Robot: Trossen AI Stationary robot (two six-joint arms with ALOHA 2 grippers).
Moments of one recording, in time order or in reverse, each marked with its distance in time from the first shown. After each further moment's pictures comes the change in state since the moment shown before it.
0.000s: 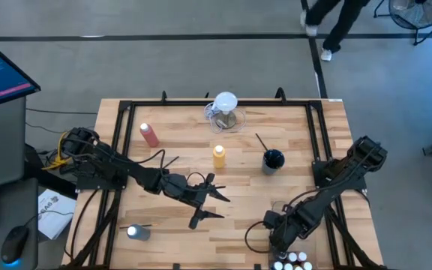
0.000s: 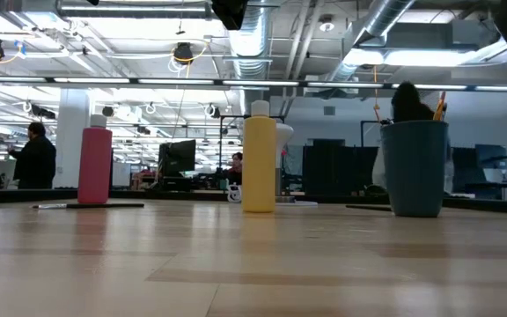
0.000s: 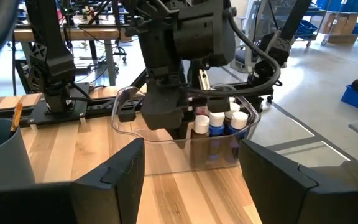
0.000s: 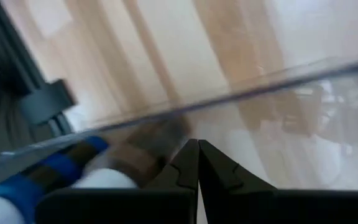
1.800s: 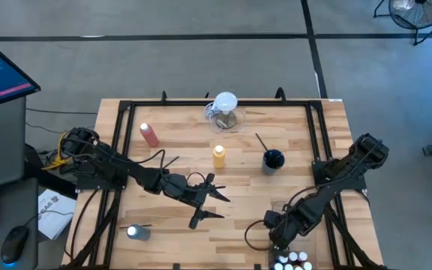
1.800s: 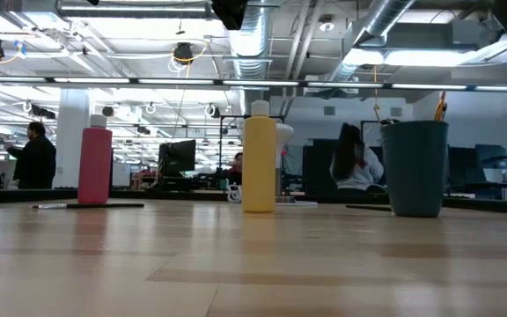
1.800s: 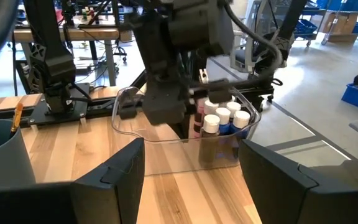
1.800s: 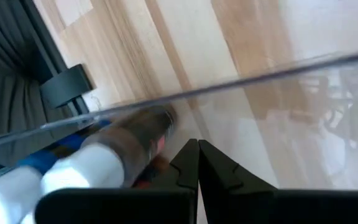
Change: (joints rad) left arm 0.000 0.000 0.000 -0.001 0.000 0.004; right arm -0.020 -0.036 0.001 -0.002 -0.067 -0.043
